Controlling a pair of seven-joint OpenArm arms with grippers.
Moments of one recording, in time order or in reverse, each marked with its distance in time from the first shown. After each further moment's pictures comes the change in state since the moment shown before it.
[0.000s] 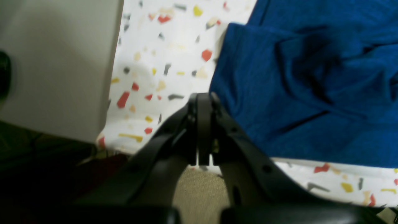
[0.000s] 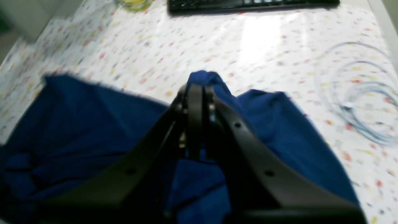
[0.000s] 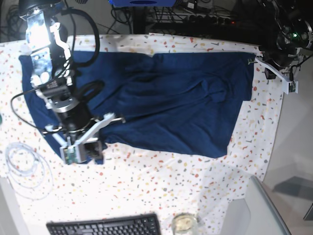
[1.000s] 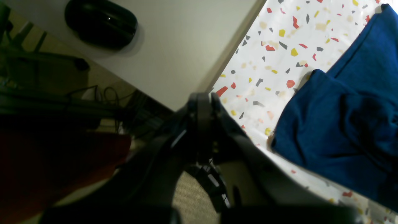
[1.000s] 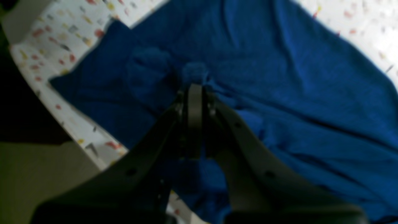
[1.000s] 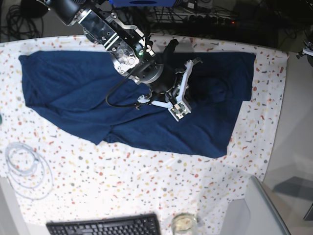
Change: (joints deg) left arm 2.2 -4.3 -24.6 1.6 -19.0 0.0 7.6; right arm 6.2 -6.0 -30.2 -21.0 0.0 0.2 0.1
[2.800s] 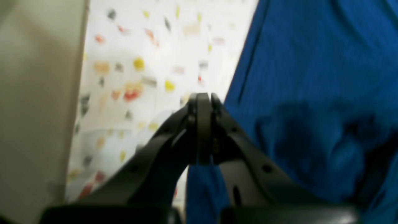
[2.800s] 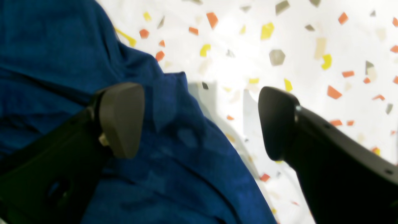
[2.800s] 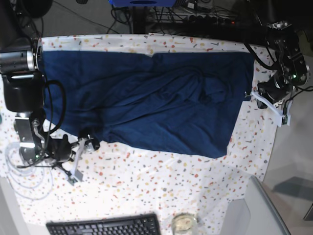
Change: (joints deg) left arm -21.0 -3.7 32.9 -23.8 16.3 0.3 -8.2; right arm 31.5 9.9 41.0 -48.3 -0.6 40.6 -6.5
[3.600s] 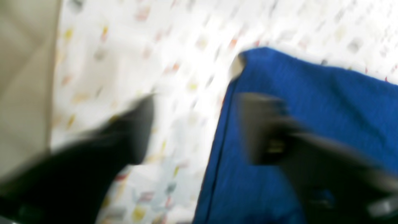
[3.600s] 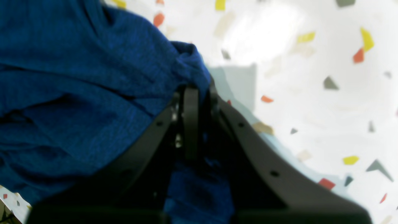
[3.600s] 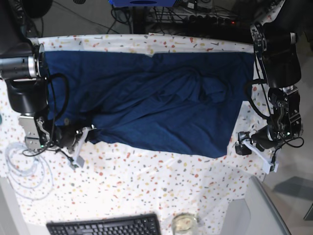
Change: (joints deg) left arm -24.7 -5.4 14.5 -29.4 -0.2 0.1 -8.2; right arm 1.8 -1.0 0.3 -13.5 -0.1 0.0 4.9
